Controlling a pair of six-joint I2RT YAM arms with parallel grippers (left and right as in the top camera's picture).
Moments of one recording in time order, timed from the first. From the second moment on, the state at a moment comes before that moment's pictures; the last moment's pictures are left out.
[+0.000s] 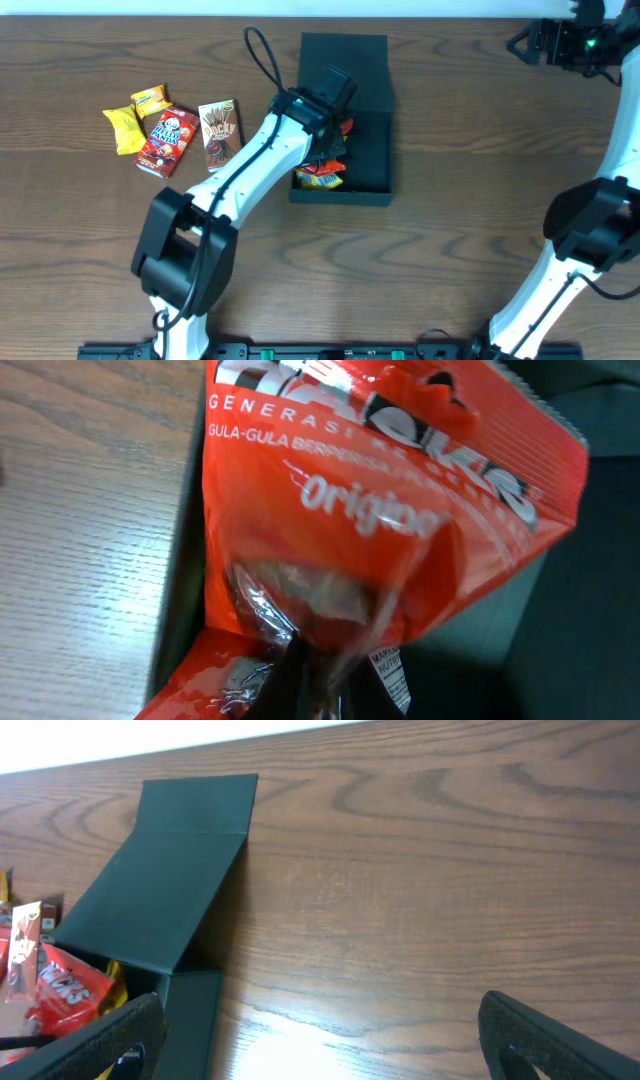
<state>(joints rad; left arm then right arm) -0.58 1.99 1.60 -0.91 -0.04 -0.79 -0.34 2.20 2.37 -1.27 -0.54 -0.18</state>
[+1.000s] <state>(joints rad) -0.54 2.06 1.63 -0.92 0.04 -0.78 -0.34 2.20 2.37 -1.27 -0.54 -0.18</state>
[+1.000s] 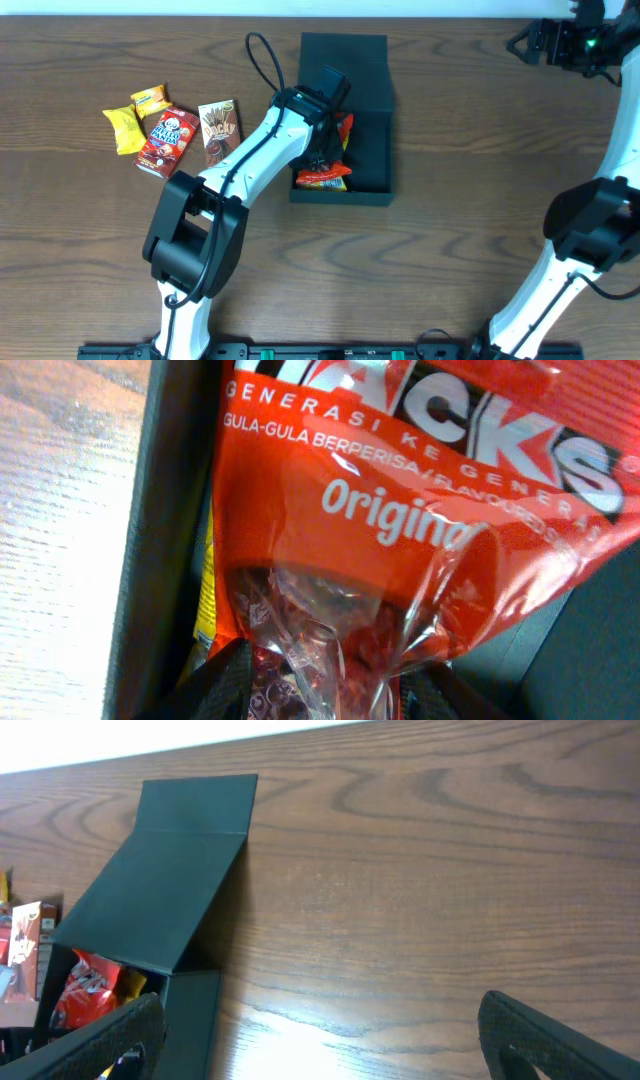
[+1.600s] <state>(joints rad) -0.47 1.78 1.78 -0.97 -0.25 -0.64 -0.22 2.20 2.30 -1.27 -0.54 -0.17</state>
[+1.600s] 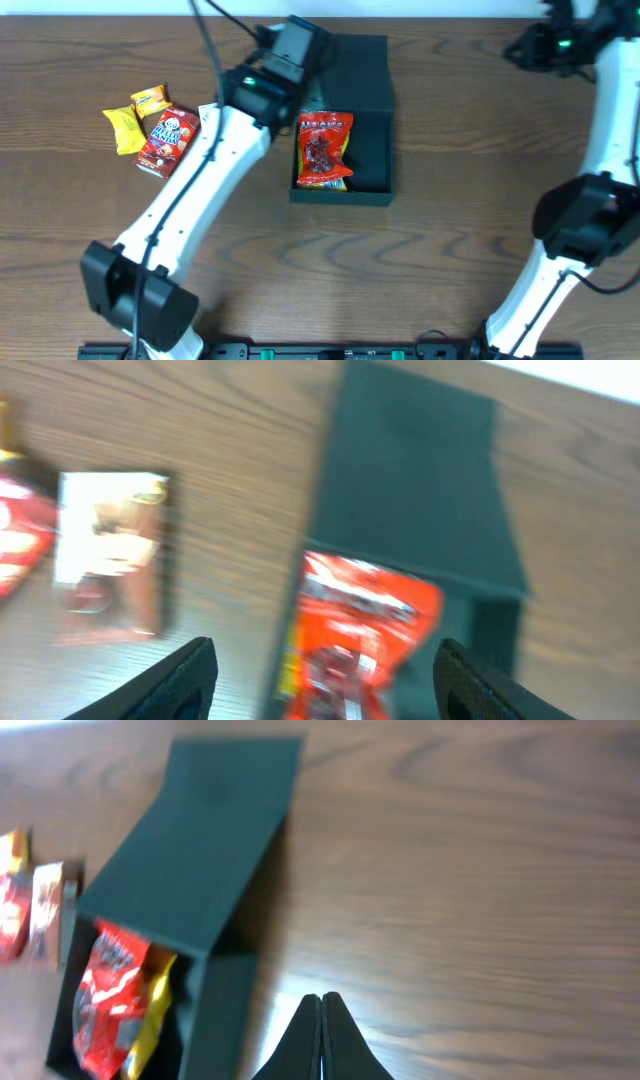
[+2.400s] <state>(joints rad) -0.22 2.18 1.78 -1.10 -0.32 -0.56 0.09 2.21 2.14 -1.24 -0.45 -0.19</state>
